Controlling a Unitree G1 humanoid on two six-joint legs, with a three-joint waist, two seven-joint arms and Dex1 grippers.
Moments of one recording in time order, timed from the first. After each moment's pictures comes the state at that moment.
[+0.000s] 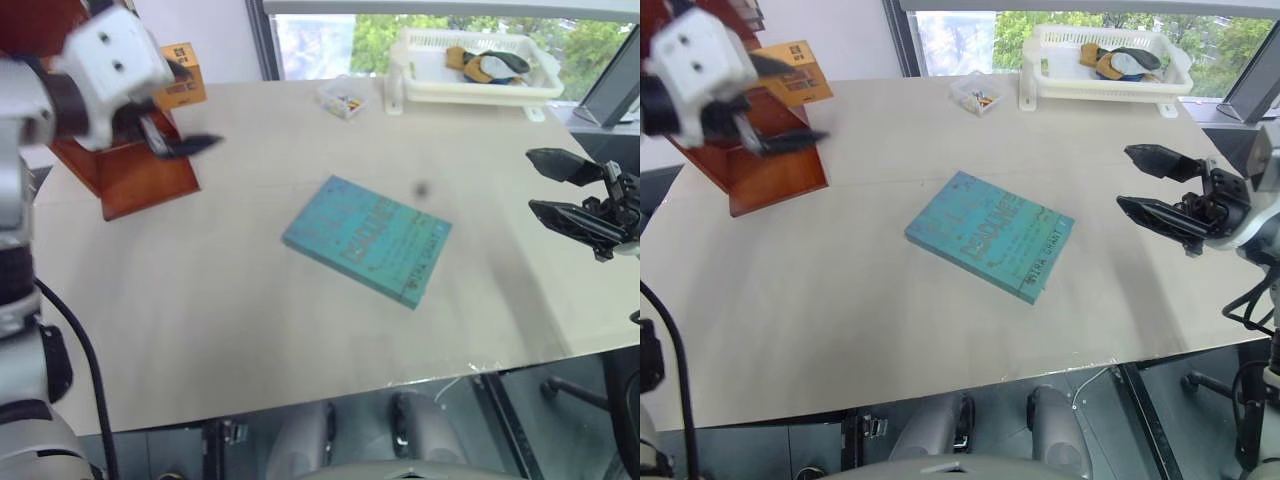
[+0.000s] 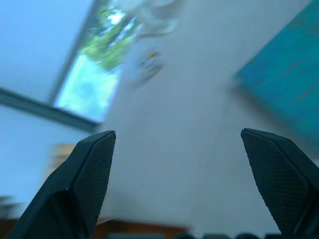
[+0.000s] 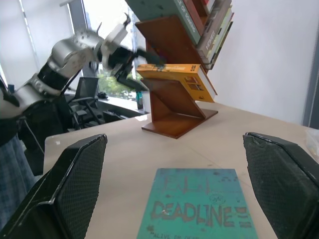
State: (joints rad) left arm -0.76 1.01 0.12 -0.21 -0.14 0.68 -1.18; right arm -0.39 -0.78 -0.41 -0.09 0.96 0.54 1.26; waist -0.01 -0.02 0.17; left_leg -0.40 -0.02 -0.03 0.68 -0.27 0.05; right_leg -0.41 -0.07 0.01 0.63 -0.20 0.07
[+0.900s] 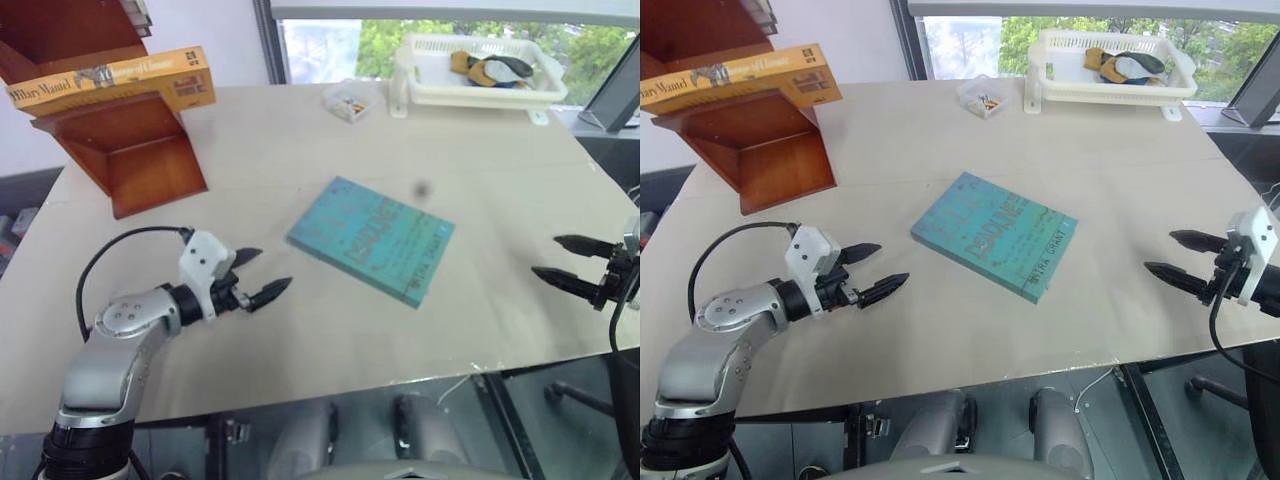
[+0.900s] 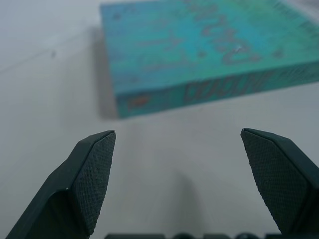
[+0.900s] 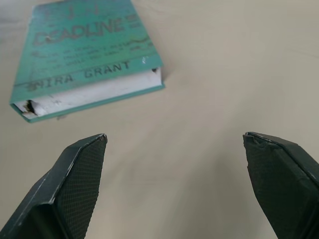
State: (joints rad) left arm -0.03 0.64 0.23 -0.38 -0.35 0.58 -0.83; right arm -0.12 -0.90 -0.37 0.20 0.51 0.30 1.21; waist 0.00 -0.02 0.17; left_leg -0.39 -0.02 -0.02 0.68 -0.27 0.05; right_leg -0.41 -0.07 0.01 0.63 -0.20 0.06
